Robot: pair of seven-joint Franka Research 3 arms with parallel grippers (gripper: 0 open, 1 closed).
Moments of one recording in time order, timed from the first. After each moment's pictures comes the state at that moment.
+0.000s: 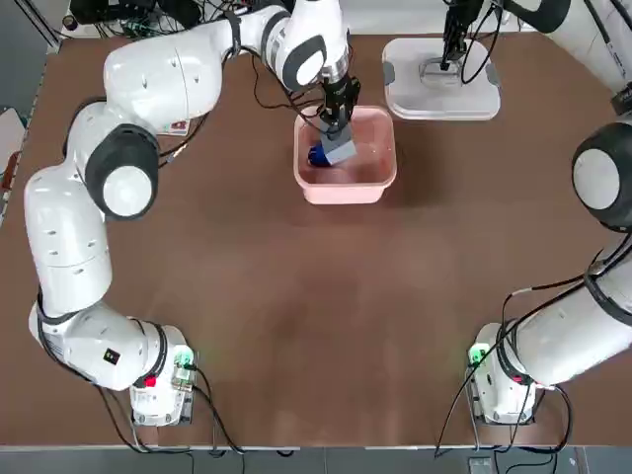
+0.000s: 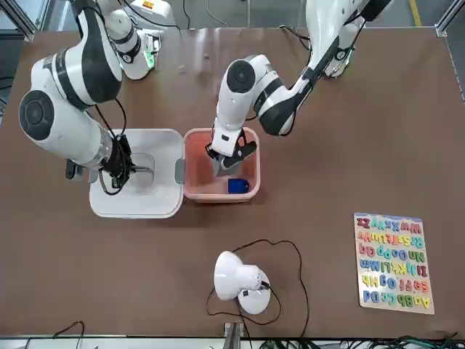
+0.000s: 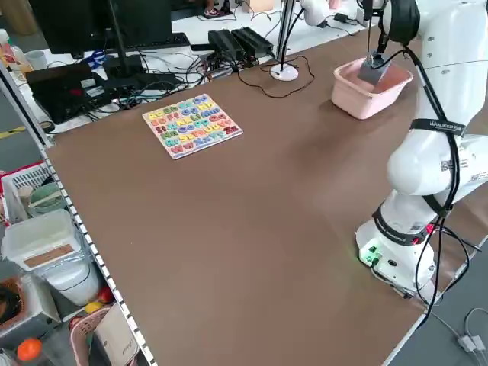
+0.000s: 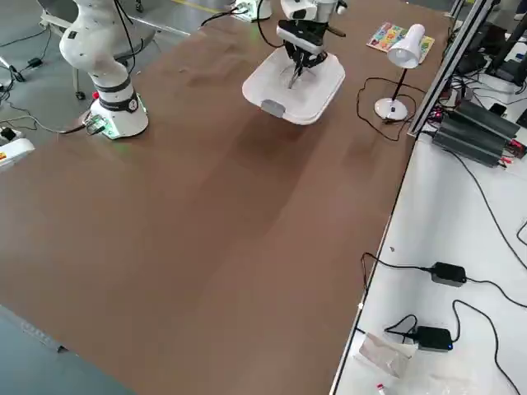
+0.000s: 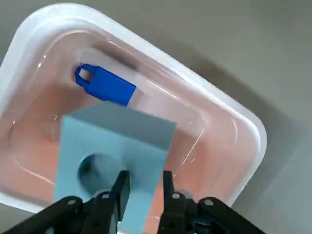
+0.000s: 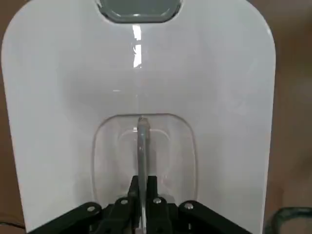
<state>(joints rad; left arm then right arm) -0.42 0.64 -0.55 -1.40 0.21 2.15 -1.46 0.34 0.25 -0.09 -1.58 0.14 1.71 1.83</state>
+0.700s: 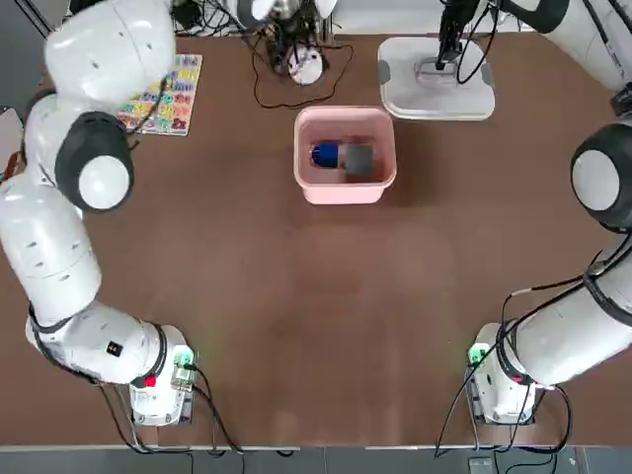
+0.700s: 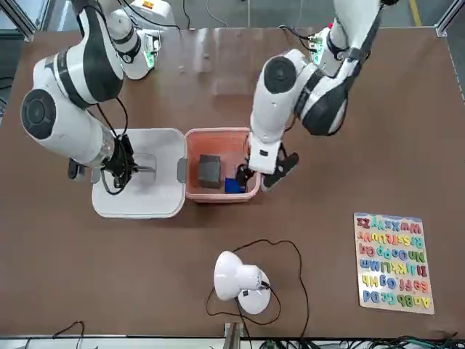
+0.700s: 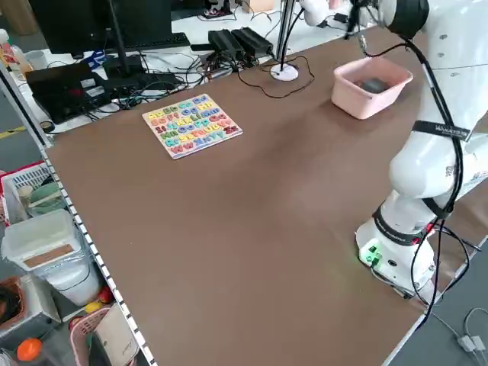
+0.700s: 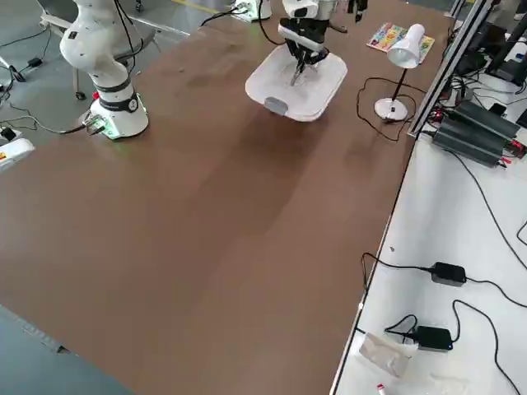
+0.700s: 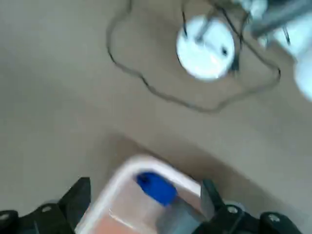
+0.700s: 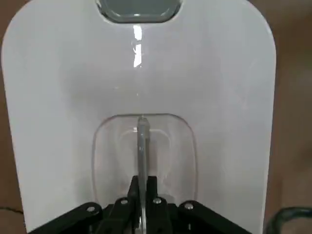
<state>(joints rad) -0.23 0.49 -0.46 -1.36 0.25 1.96 -1.29 0.37 0.25 -0.09 -1.57 0.17 1.74 1.83</state>
